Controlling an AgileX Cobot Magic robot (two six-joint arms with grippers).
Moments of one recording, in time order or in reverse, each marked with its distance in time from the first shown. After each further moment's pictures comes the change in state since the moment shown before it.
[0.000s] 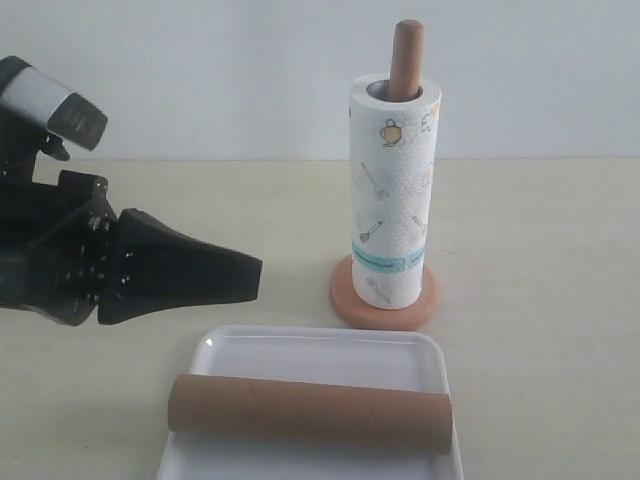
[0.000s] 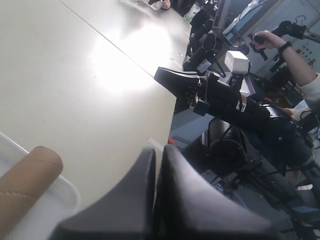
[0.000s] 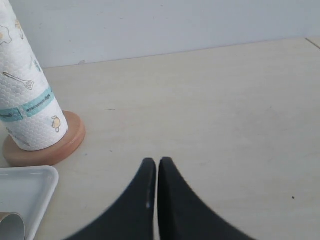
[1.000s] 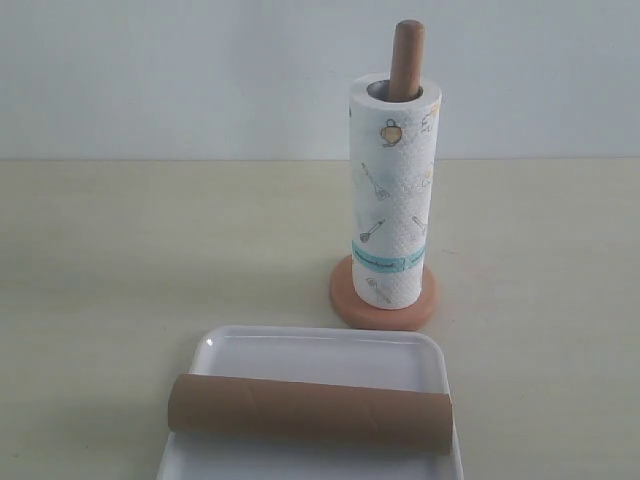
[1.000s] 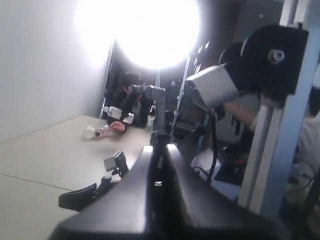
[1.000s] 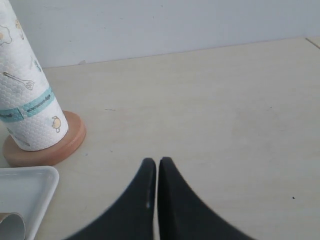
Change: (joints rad) left arm 0.009 -0.893 0.197 -0.245 -0.009 -0.117; right arm 0.000 0.000 0.000 0.000 0.000 0.000
